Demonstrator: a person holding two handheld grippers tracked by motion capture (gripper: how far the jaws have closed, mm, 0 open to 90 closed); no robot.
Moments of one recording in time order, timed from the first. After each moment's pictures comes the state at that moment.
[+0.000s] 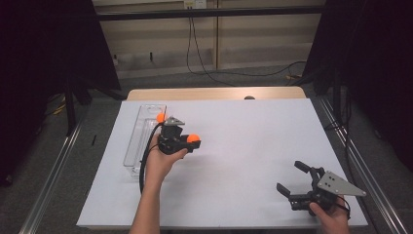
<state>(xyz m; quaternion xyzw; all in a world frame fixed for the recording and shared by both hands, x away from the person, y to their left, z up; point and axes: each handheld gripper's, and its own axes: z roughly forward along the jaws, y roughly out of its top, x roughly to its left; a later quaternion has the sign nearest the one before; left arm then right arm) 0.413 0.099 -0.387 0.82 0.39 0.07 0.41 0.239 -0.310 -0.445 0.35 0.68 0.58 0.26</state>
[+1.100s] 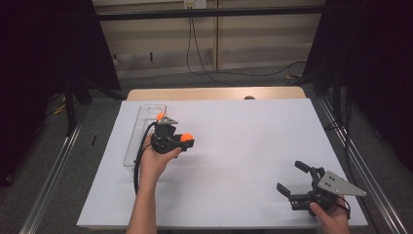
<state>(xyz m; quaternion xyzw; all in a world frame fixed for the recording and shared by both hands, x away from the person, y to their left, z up) 0.415 0.116 -0.385 0.81 0.41 0.08 0.40 0.239 -0.311 -0.445 0.35 0.68 0.59 0.26</state>
